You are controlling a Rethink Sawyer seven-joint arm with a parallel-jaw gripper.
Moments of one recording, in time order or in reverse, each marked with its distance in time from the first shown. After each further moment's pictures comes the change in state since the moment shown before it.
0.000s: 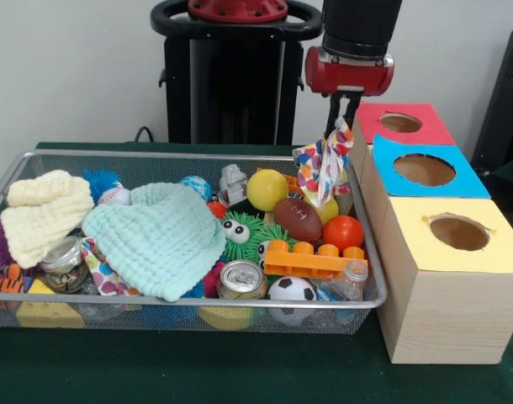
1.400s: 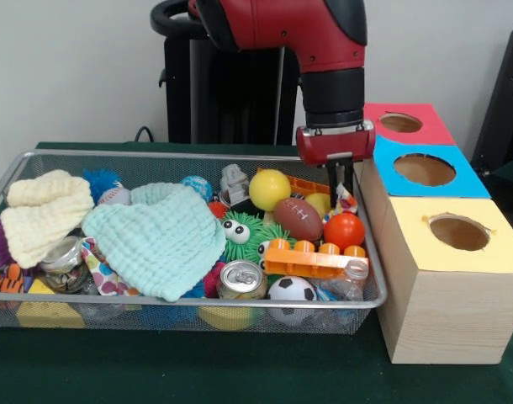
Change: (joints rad) arm -0.259 0.218 0.251 0.190 -0.069 -0.636 0.000
